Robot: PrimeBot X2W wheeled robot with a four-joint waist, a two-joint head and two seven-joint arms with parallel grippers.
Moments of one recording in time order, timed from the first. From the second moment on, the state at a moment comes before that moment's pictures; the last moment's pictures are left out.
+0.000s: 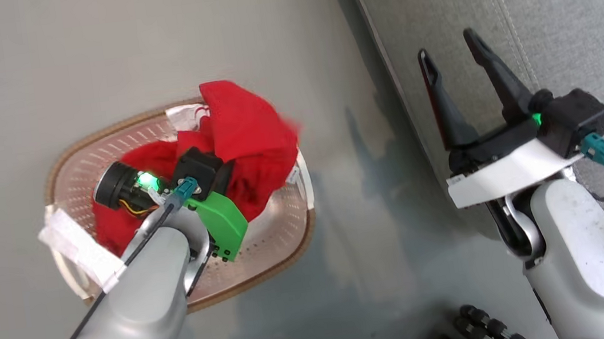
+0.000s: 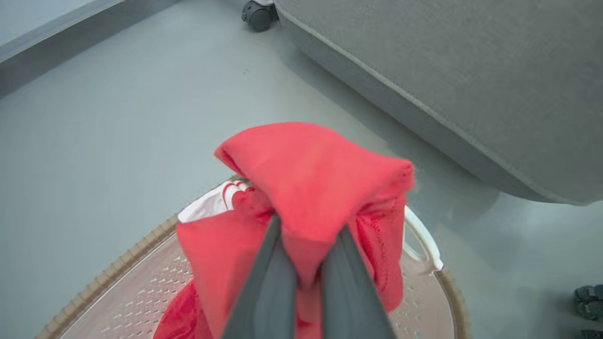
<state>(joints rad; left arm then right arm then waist) -0.77 0.16 -0.74 0.85 -0.31 -0.13 -0.26 -0.44 -0.05 0.16 0.12 0.22 0.13 -0.26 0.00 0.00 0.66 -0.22</state>
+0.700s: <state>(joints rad) -0.56 0.11 -0.48 0.42 -0.24 -0.13 -0.26 -0.28 -0.05 0.12 0.20 0.20 0.13 -0.26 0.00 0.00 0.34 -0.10</state>
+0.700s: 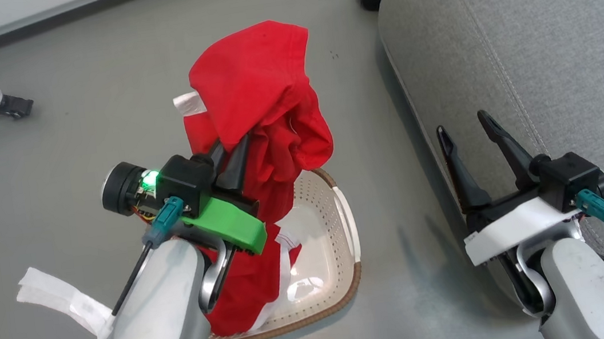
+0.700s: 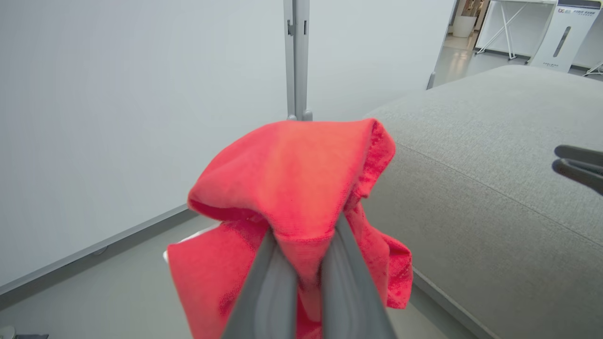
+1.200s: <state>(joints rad) -0.54 0.09 -0.46 0.20 -0.23 -0.13 -0.26 -0.20 -0.05 0.12 0.21 0.21 0.13 -0.26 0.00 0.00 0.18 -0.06</state>
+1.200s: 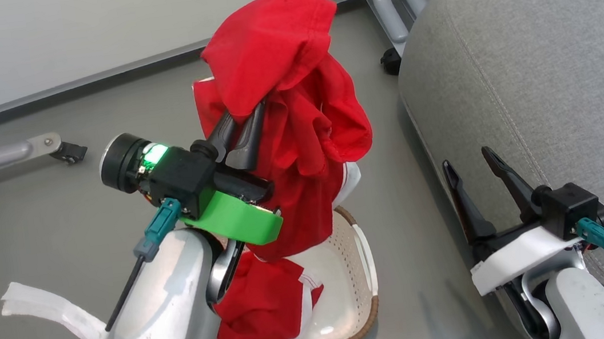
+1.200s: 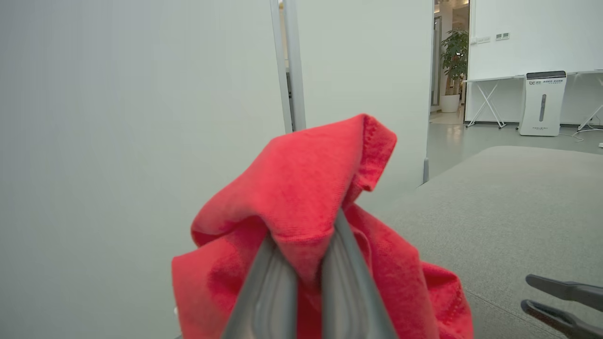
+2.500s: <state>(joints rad) -0.54 0.08 -0.49 0.13 -0.23 -0.13 -0.26 -0.37 -0.05 0.32 0.11 0.28 0.13 -0.26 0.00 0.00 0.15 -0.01</state>
